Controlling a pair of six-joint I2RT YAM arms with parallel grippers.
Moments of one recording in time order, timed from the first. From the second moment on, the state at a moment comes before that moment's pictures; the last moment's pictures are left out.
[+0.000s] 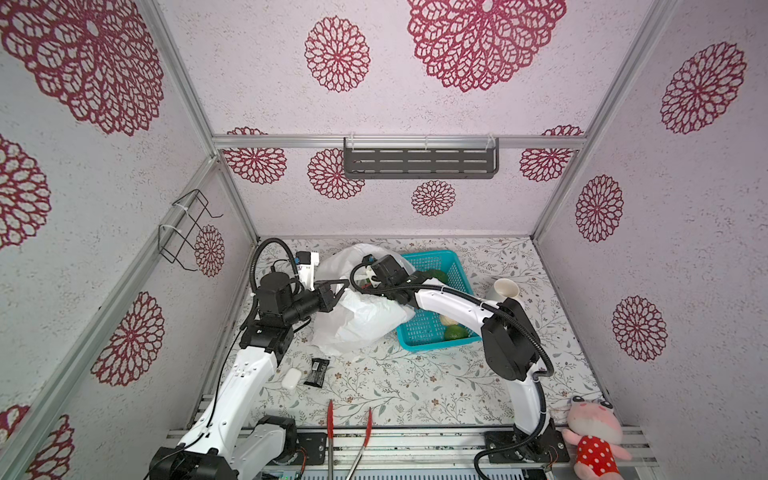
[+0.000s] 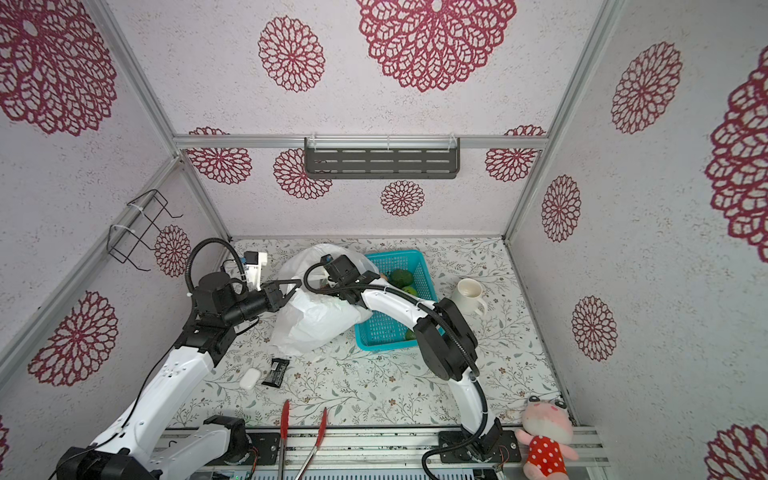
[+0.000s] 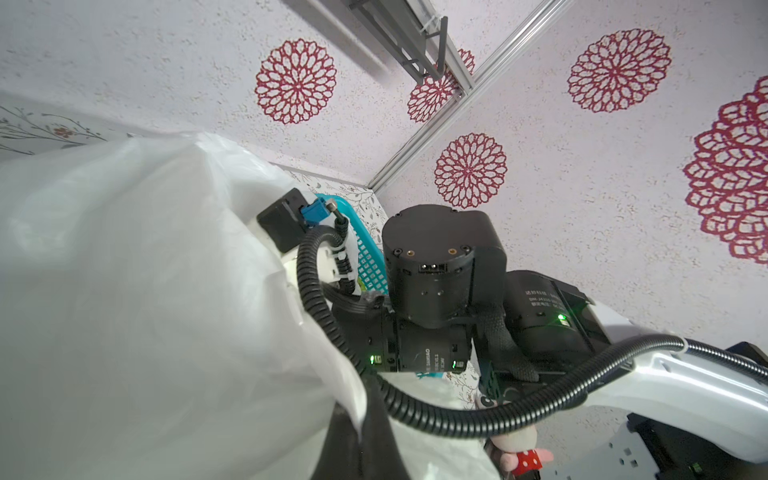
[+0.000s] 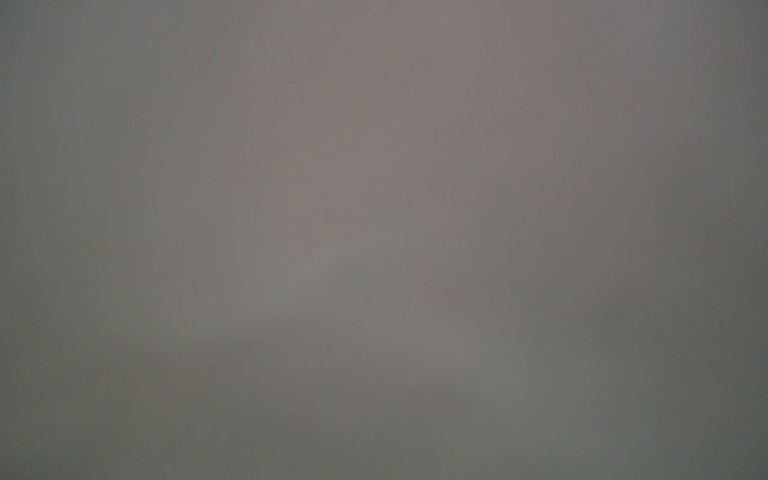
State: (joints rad) left arm -0.13 1.03 0.77 0.01 0.65 -0.56; right arm 0.82 2.08 1.74 -0.50 0.03 0.22
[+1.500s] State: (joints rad) left arm -0.13 0.98 0.59 0.06 0.48 -0.64; right arm 0.83 1.84 1.52 -0.42 -0.16 0.16
